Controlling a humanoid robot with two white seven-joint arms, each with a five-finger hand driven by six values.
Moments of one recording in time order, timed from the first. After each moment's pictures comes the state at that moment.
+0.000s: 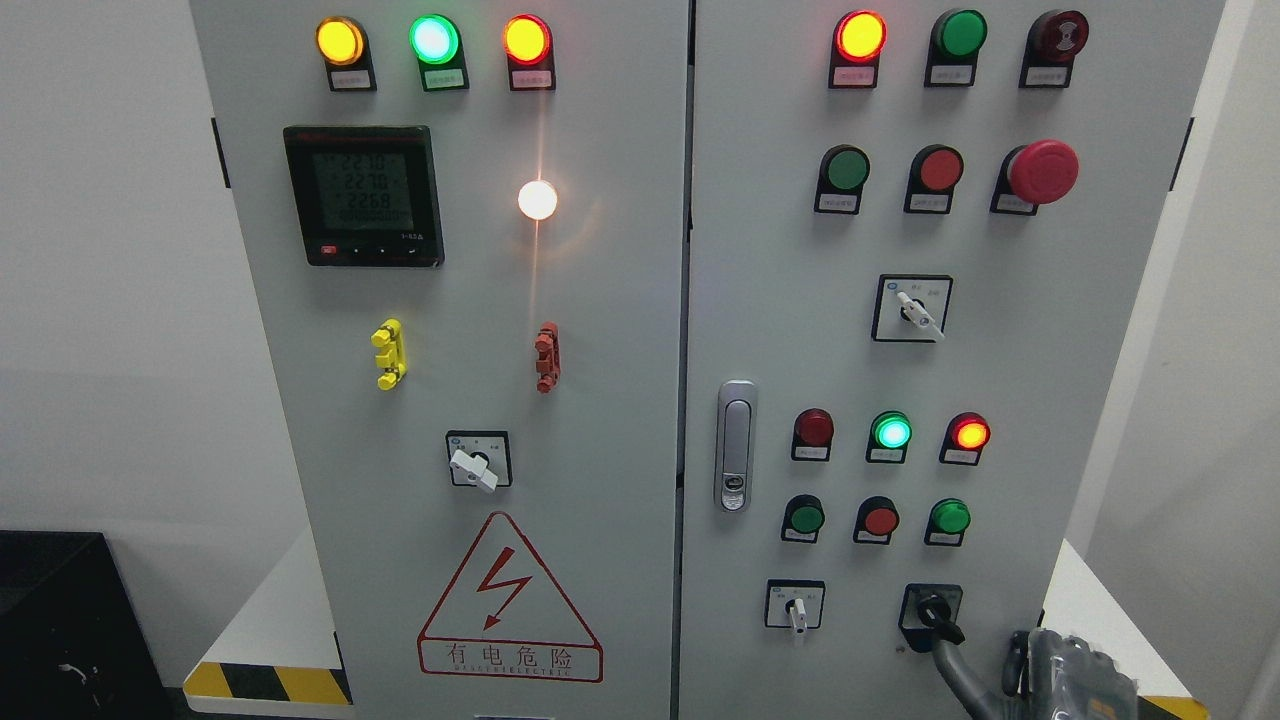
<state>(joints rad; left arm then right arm) 0.00 -0.10 -0.14 0.00 0.10 -0.06 0.15 -0.27 0.11 -0.26 -1.52 1.23 0.13 -0.09</state>
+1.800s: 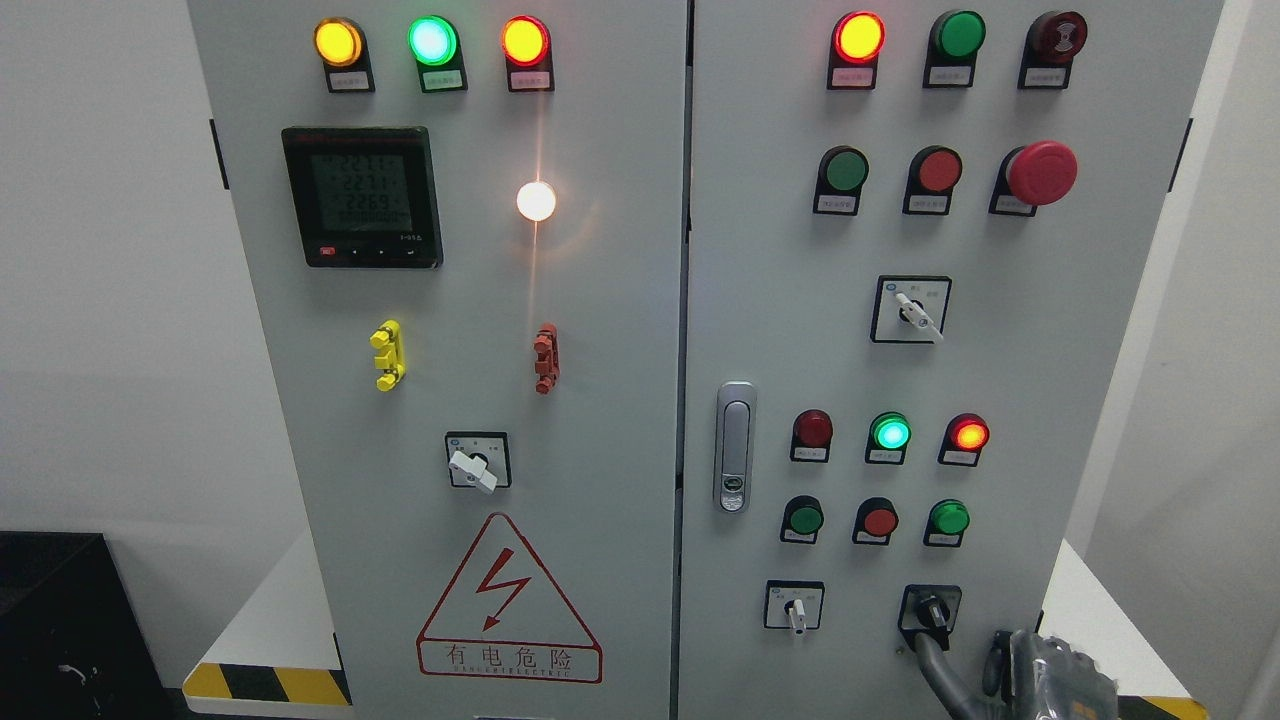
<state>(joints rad) 0.00 -0.10 -0.14 0.00 0.10 -0.06 0.15 -0.24 0.11 -0.20 -1.53 1.21 0.12 -0.11</state>
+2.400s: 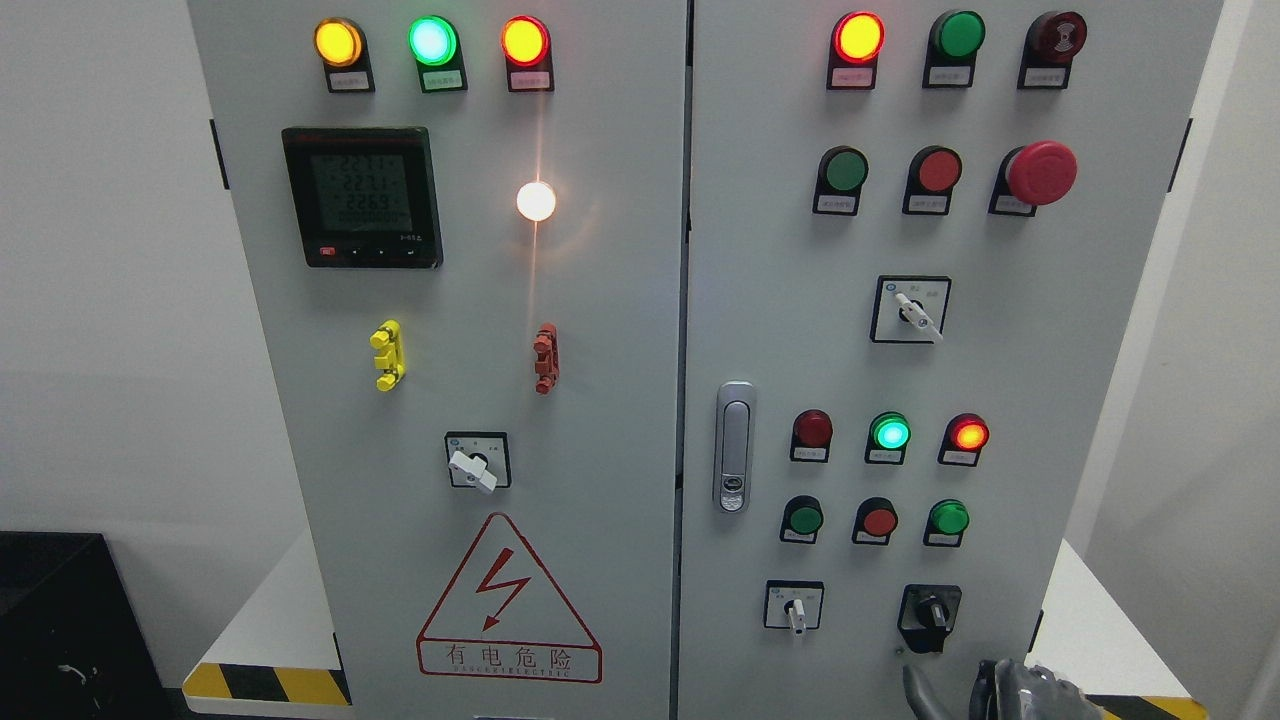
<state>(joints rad) 0.00 -0.10 -0.14 0.00 0.10 -0.06 0.15 -0.15 0.12 -0.18 -1.59 1.21 0.10 -0.10</state>
